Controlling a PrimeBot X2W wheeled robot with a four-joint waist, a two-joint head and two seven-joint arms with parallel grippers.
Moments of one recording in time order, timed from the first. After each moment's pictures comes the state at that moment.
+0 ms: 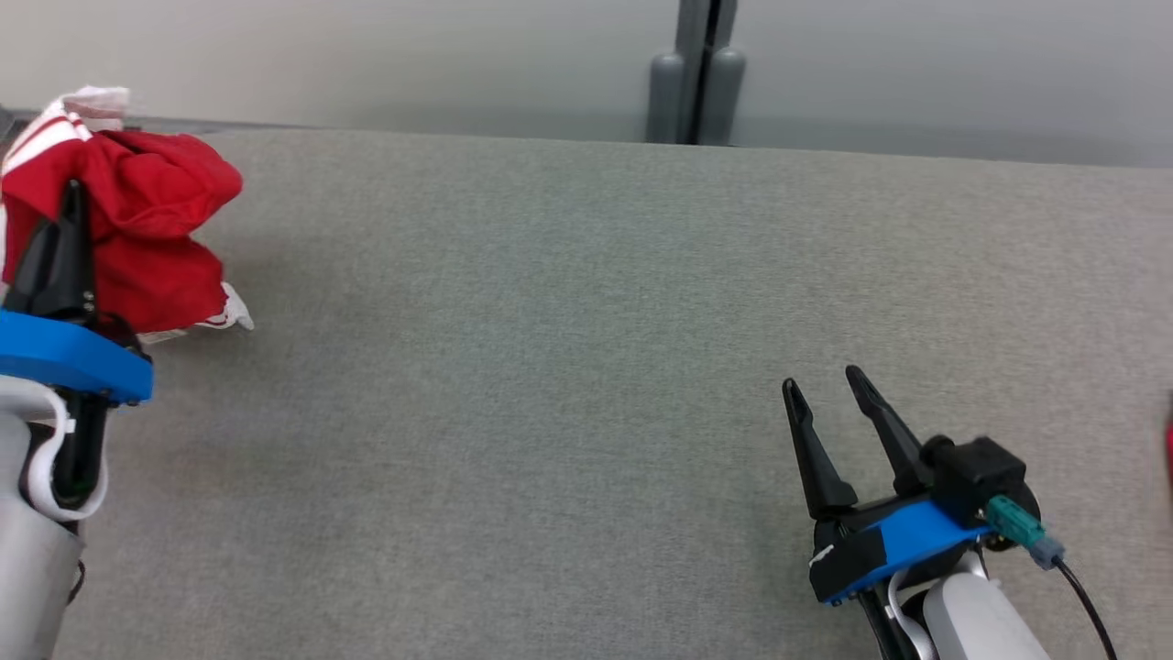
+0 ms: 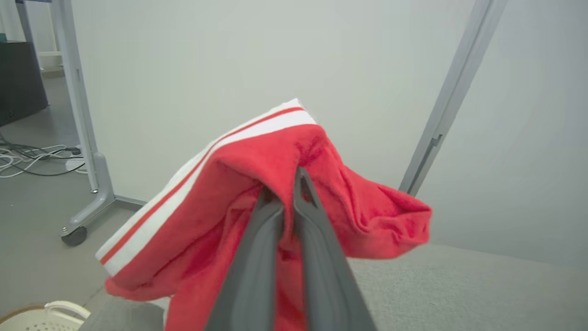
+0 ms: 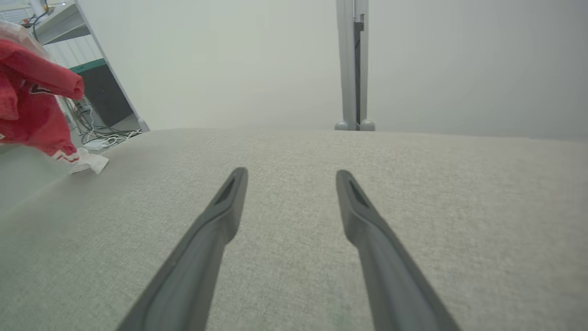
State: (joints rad) left arm -0.63 0.58 -0.41 0.60 -0.90 -0.13 -0.26; right arm -0.25 -0.05 0.16 0.36 0.20 0.13 -0.26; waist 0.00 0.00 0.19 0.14
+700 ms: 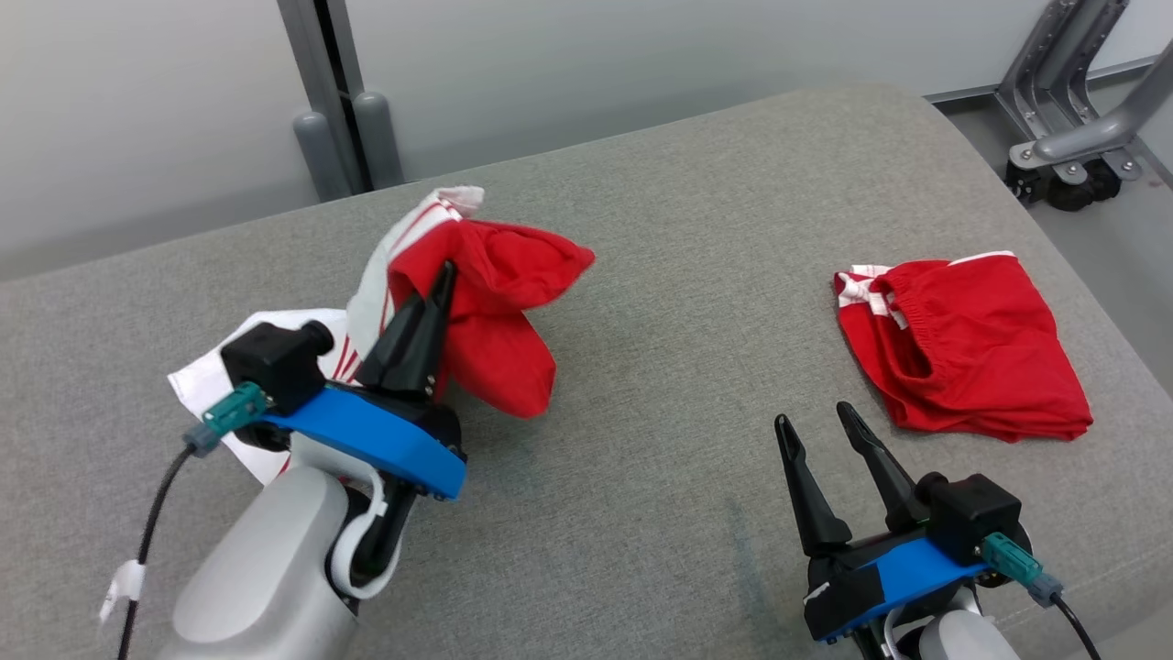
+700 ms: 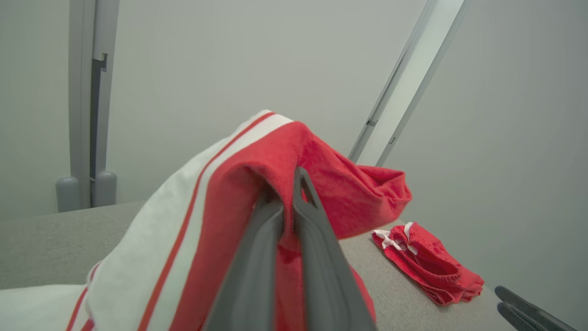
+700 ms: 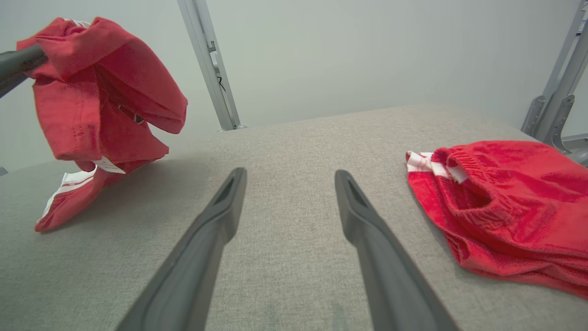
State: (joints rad) left arm -0.51 0.29 -0.58 0.39 -0.81 -0.13 -0.26; right arm -0.17 -0.05 0.19 0.31 0.23 0.13 -0.26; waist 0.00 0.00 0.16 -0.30
